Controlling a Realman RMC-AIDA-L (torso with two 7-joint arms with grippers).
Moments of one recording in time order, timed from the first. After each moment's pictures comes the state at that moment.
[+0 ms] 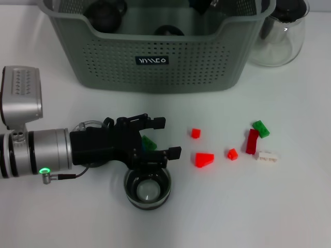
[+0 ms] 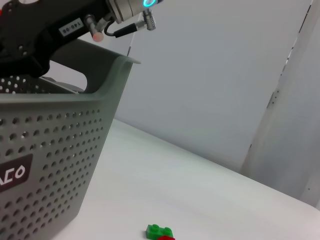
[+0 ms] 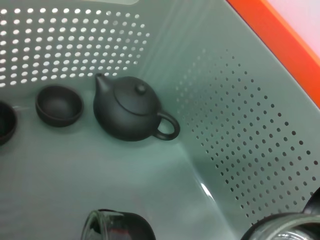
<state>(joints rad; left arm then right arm) -0.51 -2.17 0.50 0.44 2.17 1.60 -1.15 1.21 2.10 -1.25 -0.51 -2.65 -0.71 2.16</state>
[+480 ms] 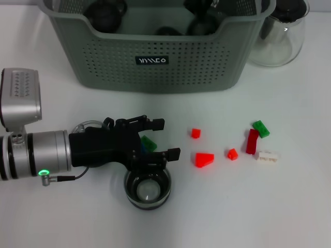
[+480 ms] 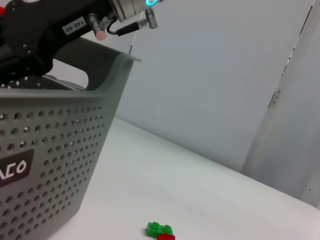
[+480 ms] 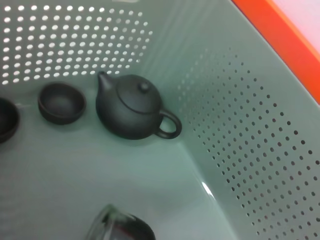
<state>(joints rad) -0.50 -2.17 0.50 0.44 2.17 1.60 -1.15 1.21 2.10 -1.25 -0.52 -2.66 -0.72 2.16</state>
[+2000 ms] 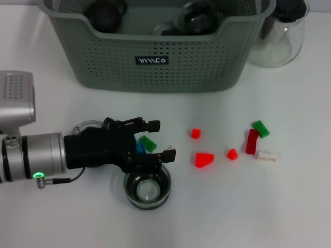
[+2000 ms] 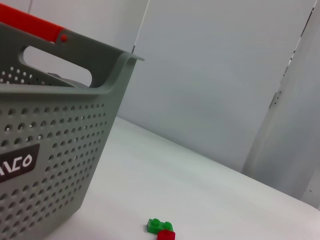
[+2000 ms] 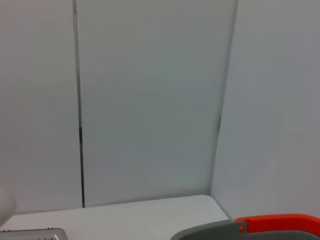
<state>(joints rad) -0.49 -2.16 0.50 0.44 2.17 1.62 -1.16 0.85 2.04 -0.96 -1.24 -1.91 -1.51 1.97</state>
